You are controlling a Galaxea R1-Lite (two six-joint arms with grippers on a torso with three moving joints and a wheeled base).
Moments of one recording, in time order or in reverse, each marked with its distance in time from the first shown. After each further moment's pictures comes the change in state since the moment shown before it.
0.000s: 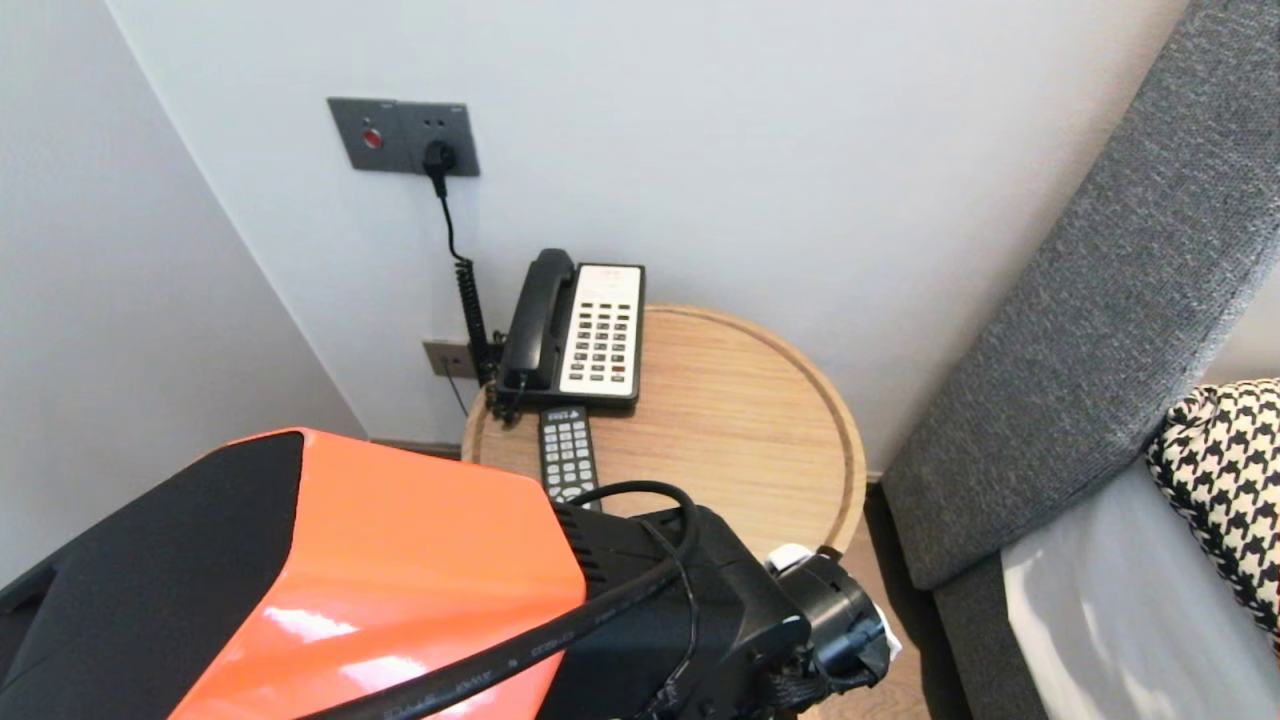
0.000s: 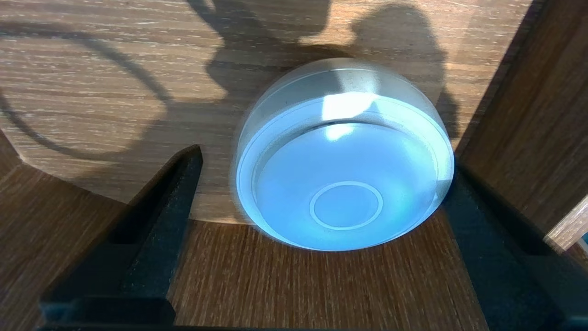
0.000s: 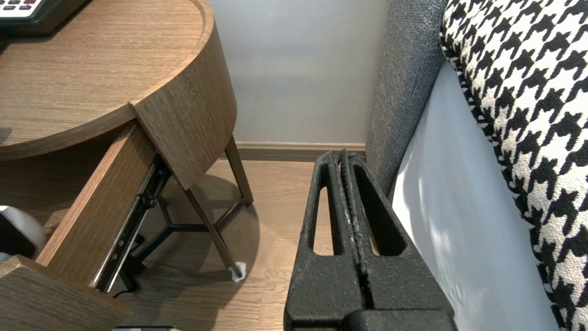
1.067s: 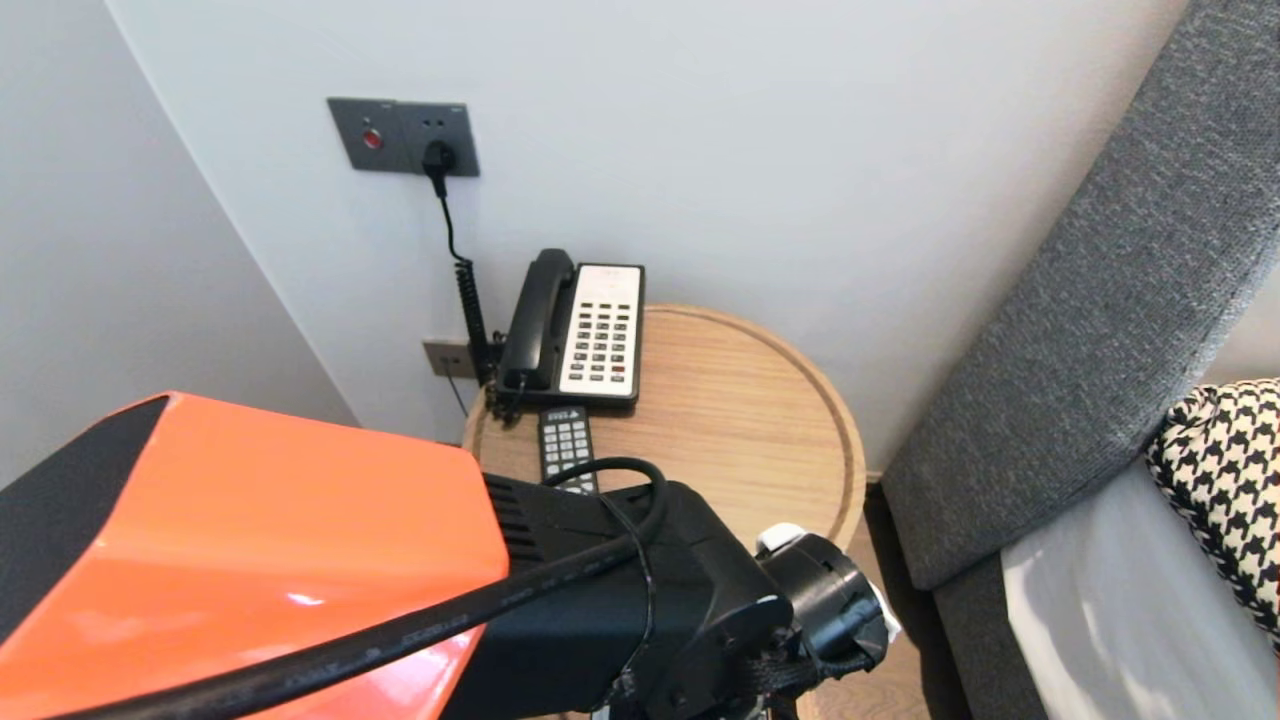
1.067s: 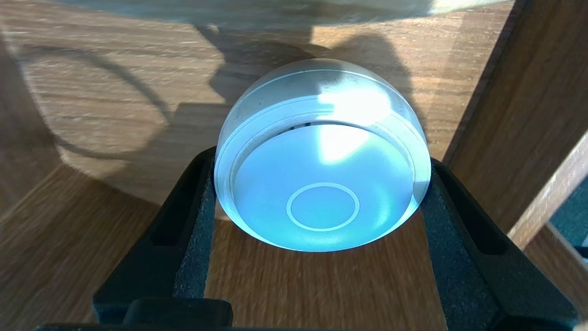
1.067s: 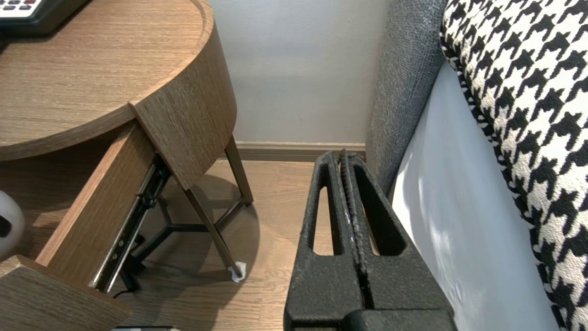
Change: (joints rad) left arm 0.002 -0.067 0.020 0.004 0.051 -0.002; right arm 0.000 0.000 0.000 0.000 0.000 0.000
